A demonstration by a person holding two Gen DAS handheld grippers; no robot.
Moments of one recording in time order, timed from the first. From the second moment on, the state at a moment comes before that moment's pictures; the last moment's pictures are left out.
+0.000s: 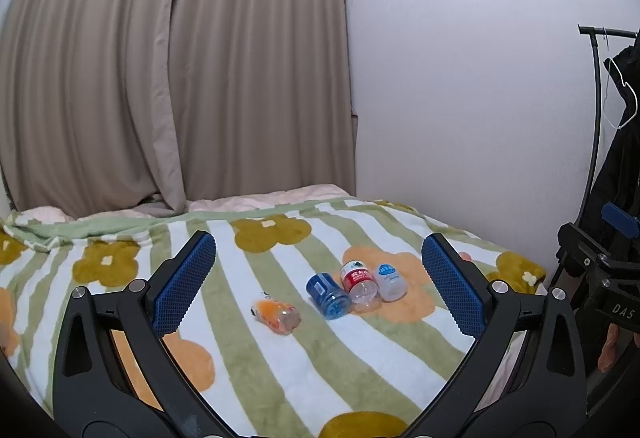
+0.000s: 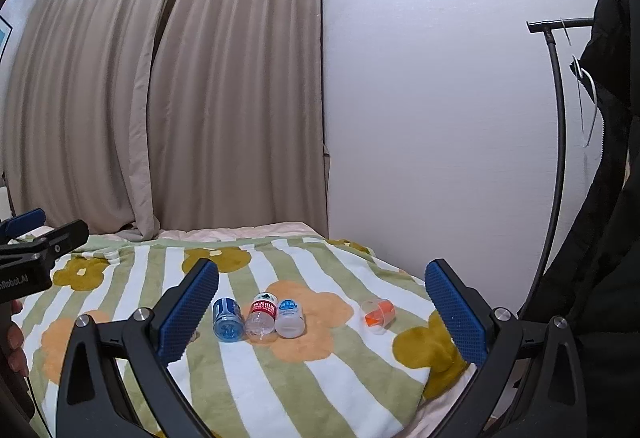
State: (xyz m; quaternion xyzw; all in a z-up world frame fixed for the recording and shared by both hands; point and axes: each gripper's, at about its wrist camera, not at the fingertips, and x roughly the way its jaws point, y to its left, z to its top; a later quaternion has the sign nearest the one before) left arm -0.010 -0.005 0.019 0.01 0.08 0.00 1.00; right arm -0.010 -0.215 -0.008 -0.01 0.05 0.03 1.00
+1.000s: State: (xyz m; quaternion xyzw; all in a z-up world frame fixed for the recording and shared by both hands) left arm 0.301 -0.013 -0.056 0.04 0.46 -0.10 0.88; right arm 0.084 -0.195 -0.072 -0.02 0.13 0.12 0.98
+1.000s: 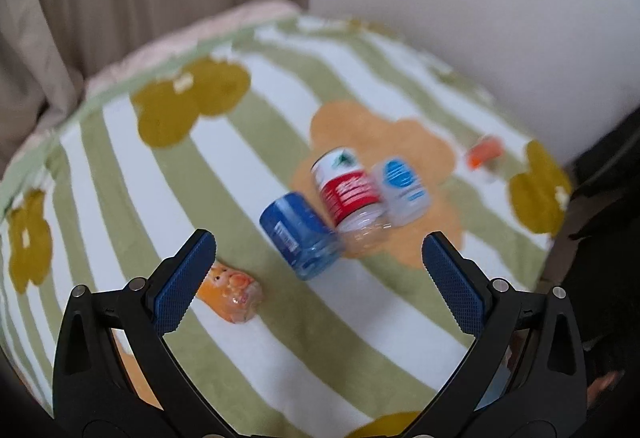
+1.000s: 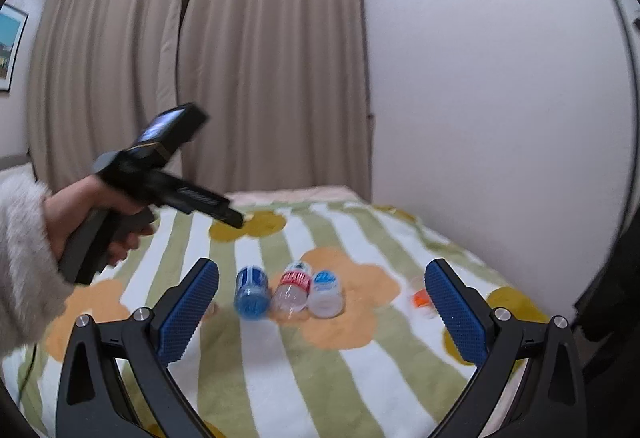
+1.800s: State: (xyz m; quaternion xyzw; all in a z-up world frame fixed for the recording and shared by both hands) left arm 0.434 0.016 -0.209 -0.09 0.65 -0.06 0.75; right arm 0.149 -0.167 -0.152 -0.01 0.19 0.21 0.96
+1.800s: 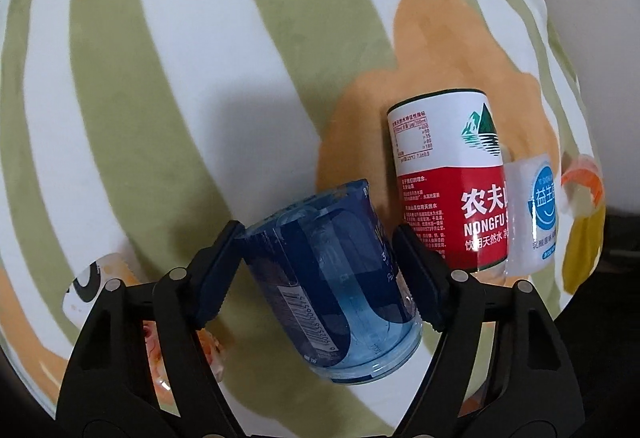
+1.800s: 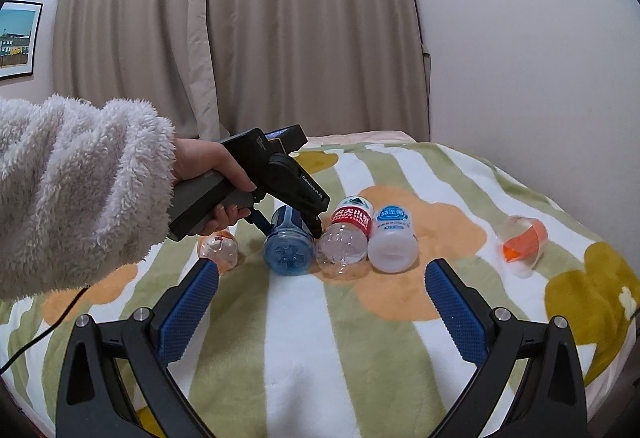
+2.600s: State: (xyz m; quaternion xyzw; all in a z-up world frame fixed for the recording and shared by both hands) left arm 0.265 0.011 -0.182 -0.34 0.60 -0.17 0.70; right arm 0.064 -0.177 -0.100 0.00 0.13 0.19 0.97
